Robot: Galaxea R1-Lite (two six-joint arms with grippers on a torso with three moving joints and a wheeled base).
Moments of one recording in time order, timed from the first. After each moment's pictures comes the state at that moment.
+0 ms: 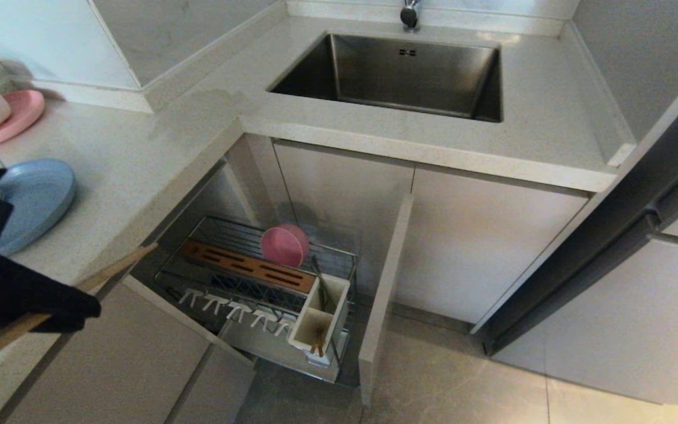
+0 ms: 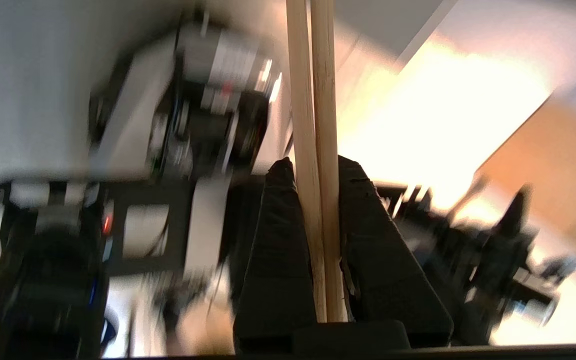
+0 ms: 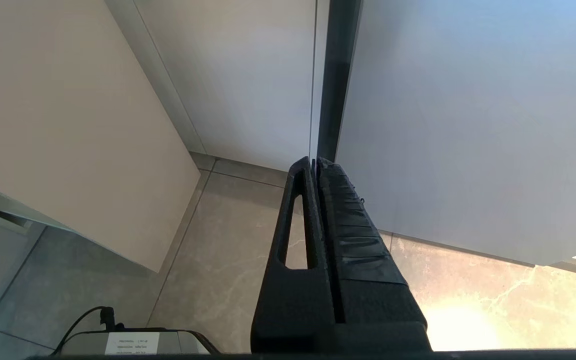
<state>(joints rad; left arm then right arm) -0.39 1.31 -1.67 1.32 -0.18 -0.71 0.00 0.00 0.00 0.00 -0.01 0.02</state>
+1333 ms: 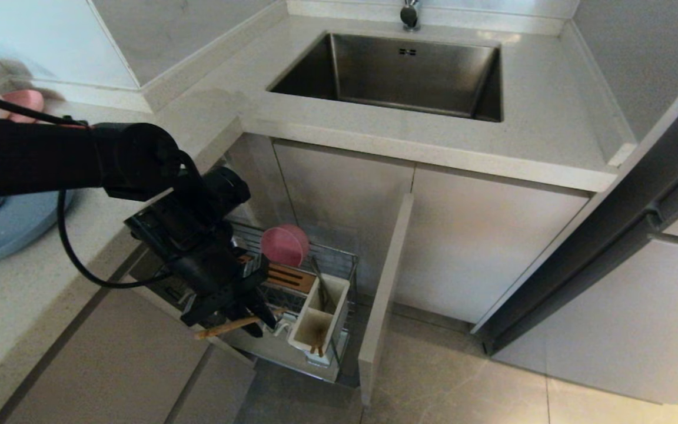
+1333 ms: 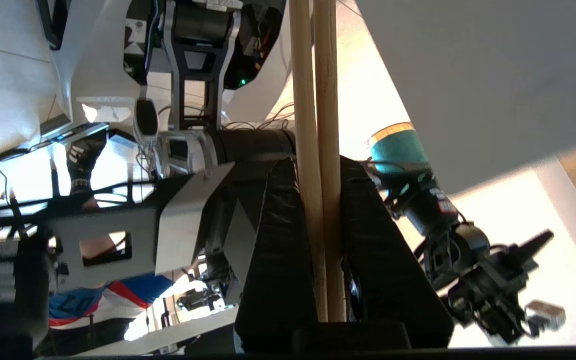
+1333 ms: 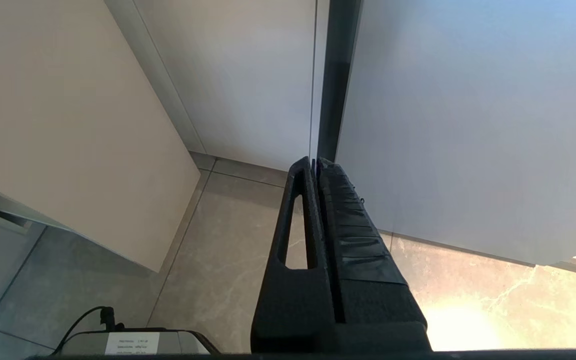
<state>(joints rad) -0.34 1.98 -1.71 1.17 -0.42 -0.61 0.00 0.00 0.00 0.00 -0.01 0.02</state>
